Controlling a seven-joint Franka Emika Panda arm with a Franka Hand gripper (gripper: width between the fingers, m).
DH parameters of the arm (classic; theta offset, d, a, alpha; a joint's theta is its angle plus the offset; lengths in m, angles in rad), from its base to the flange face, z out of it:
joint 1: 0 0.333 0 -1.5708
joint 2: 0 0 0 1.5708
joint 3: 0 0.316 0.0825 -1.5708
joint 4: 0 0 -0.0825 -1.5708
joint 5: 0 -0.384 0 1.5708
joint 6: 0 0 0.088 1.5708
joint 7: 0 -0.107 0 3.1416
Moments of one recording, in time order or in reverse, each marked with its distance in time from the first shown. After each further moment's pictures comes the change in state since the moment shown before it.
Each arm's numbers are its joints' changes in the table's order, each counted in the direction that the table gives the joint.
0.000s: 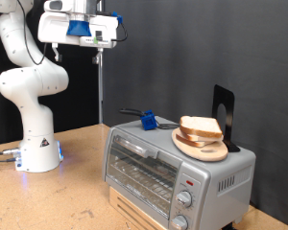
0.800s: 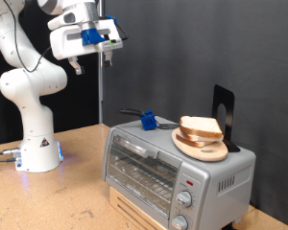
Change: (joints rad) arm 0.126 -0.032 -0.129 0.117 -0.146 -0.262 0.454
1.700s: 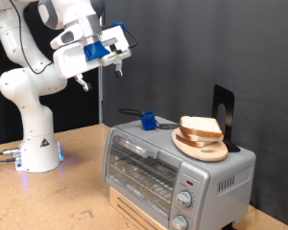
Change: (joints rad) arm -0.021 0.159 -0.030 -0.004 -0.109 -0.179 -0.067
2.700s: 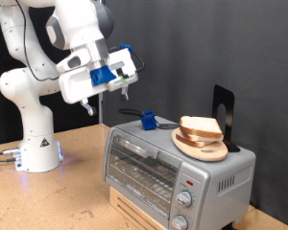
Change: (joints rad) arm 0.001 0.168 -0.007 0.030 -0.015 -0.163 0.031
